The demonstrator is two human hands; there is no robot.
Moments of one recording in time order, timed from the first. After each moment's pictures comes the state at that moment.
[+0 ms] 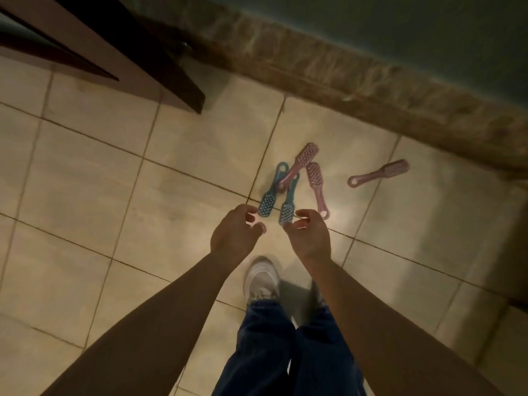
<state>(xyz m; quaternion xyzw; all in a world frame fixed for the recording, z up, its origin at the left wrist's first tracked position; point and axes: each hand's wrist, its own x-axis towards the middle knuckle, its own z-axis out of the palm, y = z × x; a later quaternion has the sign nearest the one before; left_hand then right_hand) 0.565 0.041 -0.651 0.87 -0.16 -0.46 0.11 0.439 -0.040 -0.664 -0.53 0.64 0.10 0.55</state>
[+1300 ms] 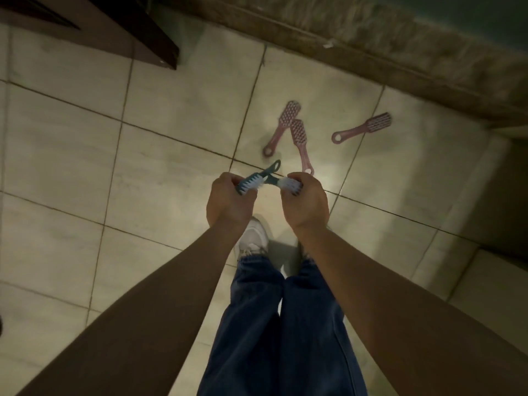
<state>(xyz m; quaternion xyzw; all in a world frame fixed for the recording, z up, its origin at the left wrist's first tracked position) 0.522 0.040 -0.625 0.90 -0.10 -0.39 0.15 0.414 -0.035 -0.620 -0.62 0.62 0.06 0.49</state>
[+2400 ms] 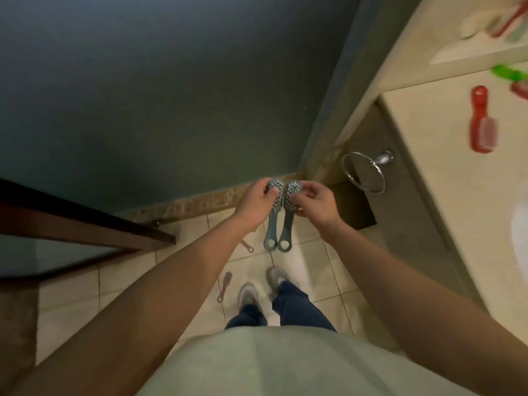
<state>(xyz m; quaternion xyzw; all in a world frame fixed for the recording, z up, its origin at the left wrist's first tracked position) 0.388 -0.103 -0.048 0.65 -0.48 -0.54 0.25 0.242 -0.094 -0.029 -0.37 0.65 -0.32 0.59</state>
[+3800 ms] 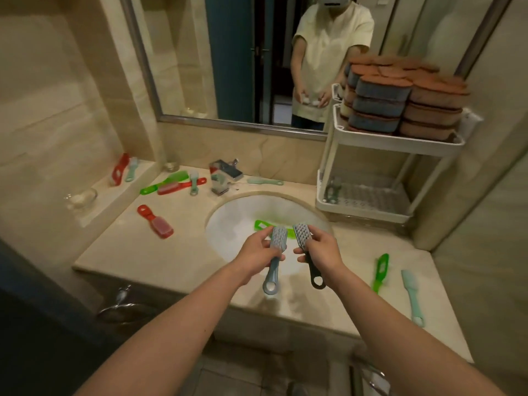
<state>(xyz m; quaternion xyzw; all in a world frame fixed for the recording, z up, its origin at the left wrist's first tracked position) -0.058 0.040 0.105 0.23 -0.70 -0.67 -0.01 -0.134 0.173 0.104 -0.04 0.75 -0.63 0.21</state>
